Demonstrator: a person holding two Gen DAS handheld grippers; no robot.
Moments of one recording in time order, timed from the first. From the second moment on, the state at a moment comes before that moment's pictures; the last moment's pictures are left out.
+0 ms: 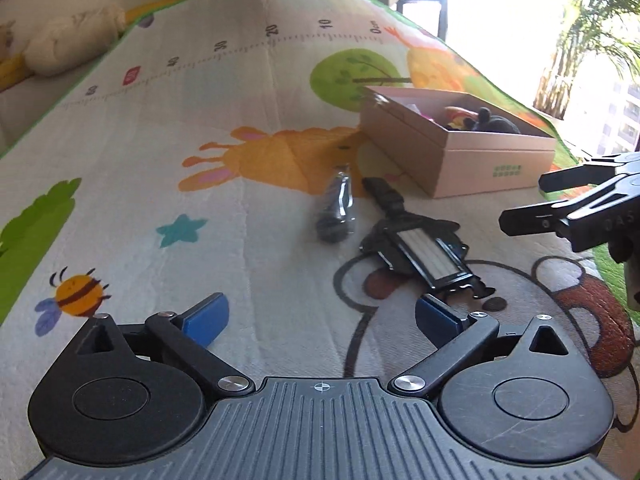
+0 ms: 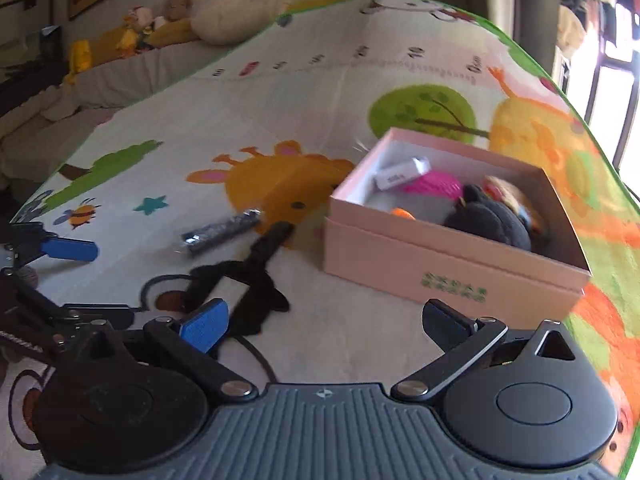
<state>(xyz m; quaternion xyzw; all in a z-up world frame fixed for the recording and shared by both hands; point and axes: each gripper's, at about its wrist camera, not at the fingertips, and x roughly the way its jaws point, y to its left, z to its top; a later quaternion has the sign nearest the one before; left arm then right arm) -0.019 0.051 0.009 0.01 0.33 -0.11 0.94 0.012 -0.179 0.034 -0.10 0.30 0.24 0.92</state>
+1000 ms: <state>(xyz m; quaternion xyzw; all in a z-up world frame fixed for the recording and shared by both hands) -0.021 0.066 0.002 -0.04 0.33 -0.13 0.93 0.104 -0.047 0.009 -0.24 0.34 0.35 0.84</state>
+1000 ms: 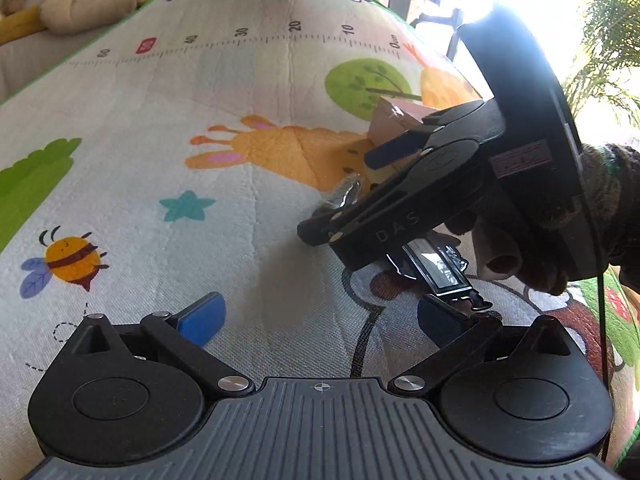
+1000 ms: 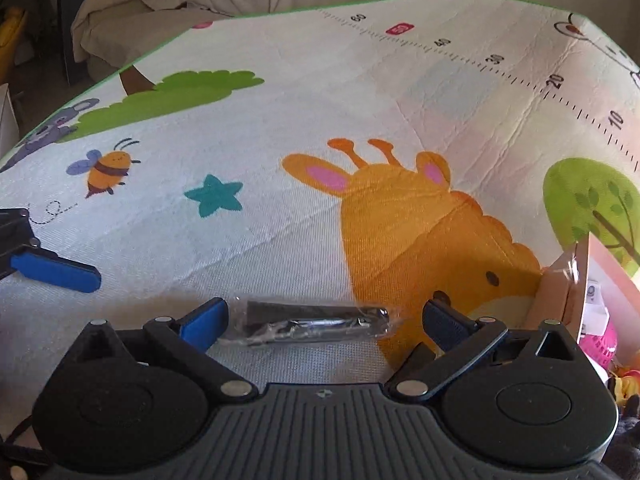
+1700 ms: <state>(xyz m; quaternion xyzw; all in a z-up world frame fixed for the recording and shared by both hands) -0.018 0.050 0.001 -0.01 0.35 -0.11 0.93 0.003 -0.220 0.046 -0.10 0.31 0.16 0.93</state>
